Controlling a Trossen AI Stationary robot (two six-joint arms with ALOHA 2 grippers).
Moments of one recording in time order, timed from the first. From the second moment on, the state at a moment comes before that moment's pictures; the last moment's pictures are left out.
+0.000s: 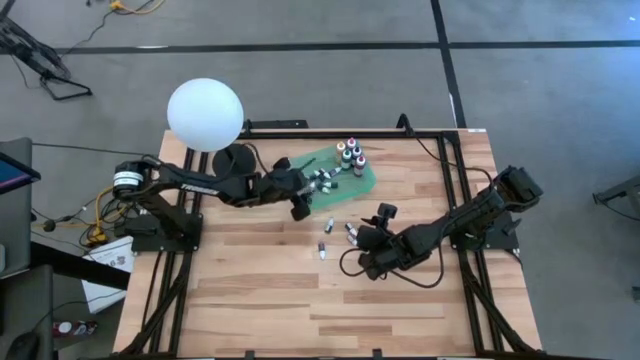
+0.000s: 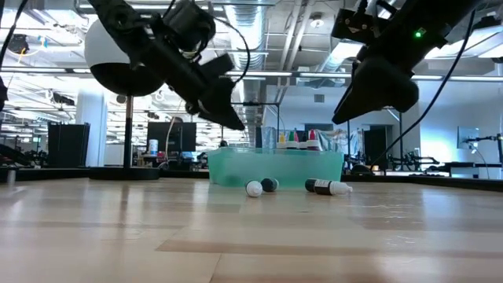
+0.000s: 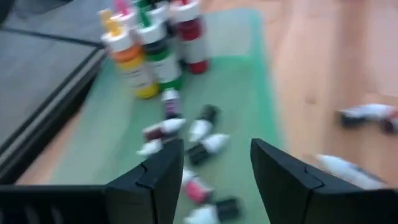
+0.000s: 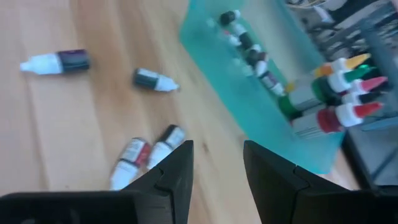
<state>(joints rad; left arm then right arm) 0.16 1.57 0.79 0.21 -0.28 0.00 0.43 1.63 0.98 -0.59 0.83 0.41</state>
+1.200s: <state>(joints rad) -0.39 1.45 0.69 0.20 -0.46 0.09 0.46 1.71 0.89 -0.27 0.81 0.44</state>
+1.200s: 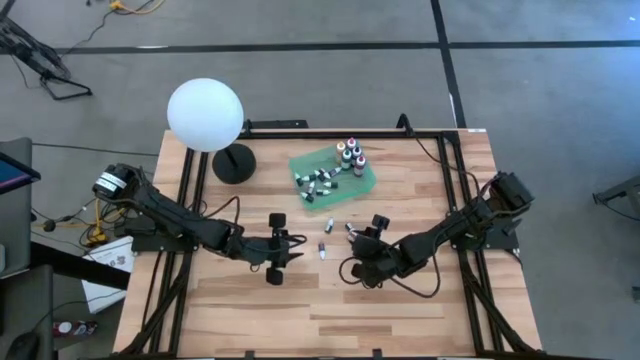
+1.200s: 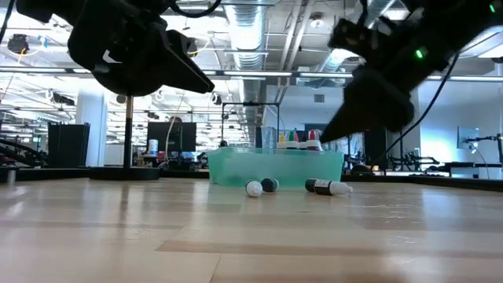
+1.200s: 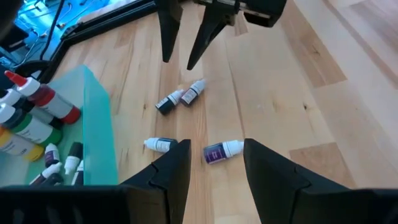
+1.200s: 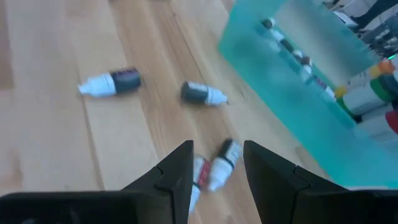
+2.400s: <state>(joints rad) -0.39 1.45 0.69 0.14 -0.48 0.06 0.35 1.73 0.76 -0.03 0.53 0.54</state>
